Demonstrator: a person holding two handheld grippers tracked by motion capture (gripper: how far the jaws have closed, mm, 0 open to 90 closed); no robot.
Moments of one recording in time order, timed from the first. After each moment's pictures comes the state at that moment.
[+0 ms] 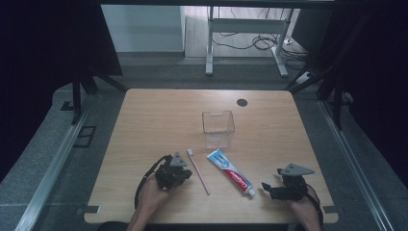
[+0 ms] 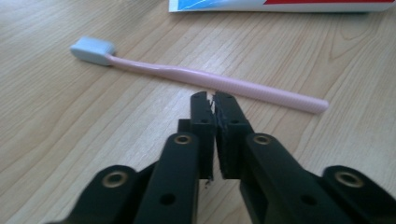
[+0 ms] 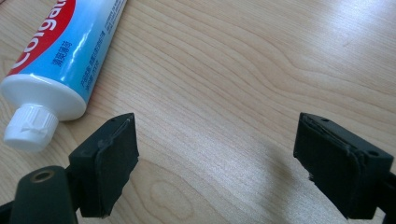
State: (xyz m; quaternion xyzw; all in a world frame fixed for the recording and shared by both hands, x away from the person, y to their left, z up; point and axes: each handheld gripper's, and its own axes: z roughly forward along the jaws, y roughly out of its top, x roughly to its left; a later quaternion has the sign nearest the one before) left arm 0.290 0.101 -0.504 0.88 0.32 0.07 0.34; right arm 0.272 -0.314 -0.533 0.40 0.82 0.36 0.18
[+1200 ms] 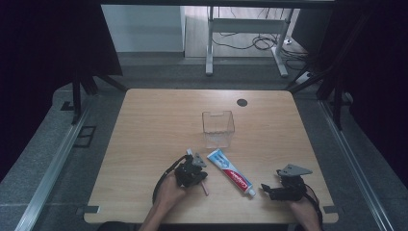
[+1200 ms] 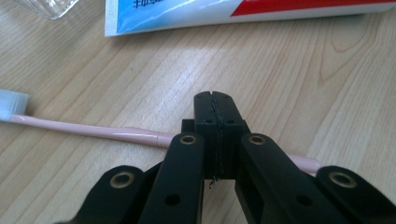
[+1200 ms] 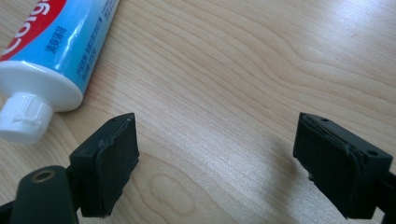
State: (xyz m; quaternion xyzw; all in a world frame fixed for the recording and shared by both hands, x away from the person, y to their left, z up) left arm 0.303 0.048 -0.519 0.90 0.29 0.06 0.31; right arm 0.272 -0.311 -0.536 0.40 0.83 0.35 0.18
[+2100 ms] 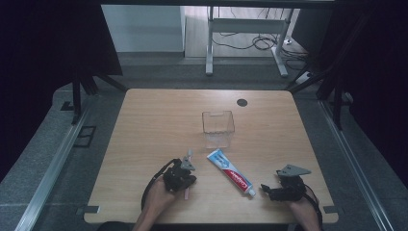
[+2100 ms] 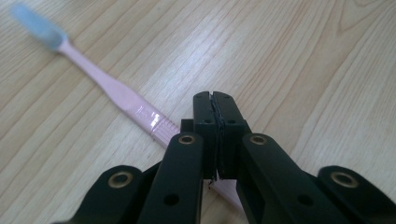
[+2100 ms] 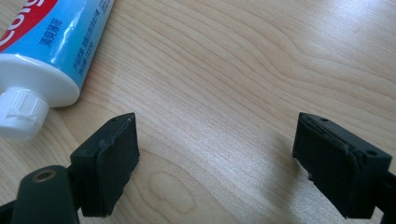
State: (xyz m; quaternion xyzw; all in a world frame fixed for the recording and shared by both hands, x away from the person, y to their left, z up) left arm 0.290 0.083 -0.521 0.90 0.31 0.06 0.29; right arm 0.272 -0.310 -0.537 0.40 0.83 0.34 0.18
